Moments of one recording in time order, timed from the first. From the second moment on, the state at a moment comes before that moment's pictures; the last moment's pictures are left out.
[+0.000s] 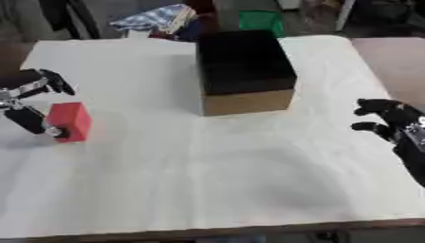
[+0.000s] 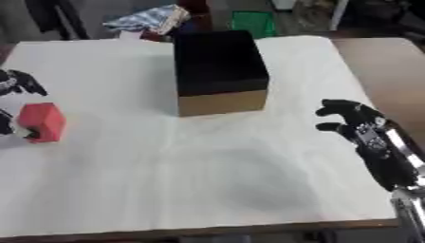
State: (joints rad) left arm -0.56 0.78 -0.18 -1.11 -0.61 -0.22 -0.42; right arm -0.12 -0.33 0.03 -1.79 -0.21 -0.13 0.38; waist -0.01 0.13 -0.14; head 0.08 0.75
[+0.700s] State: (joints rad) left arm -0.59 0.76 -0.18 -1.09 -0.68 -0.26 -0.39; right arm -0.12 -0.33 0.03 -1.79 -0.21 -0.13 0.38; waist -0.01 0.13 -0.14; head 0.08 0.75
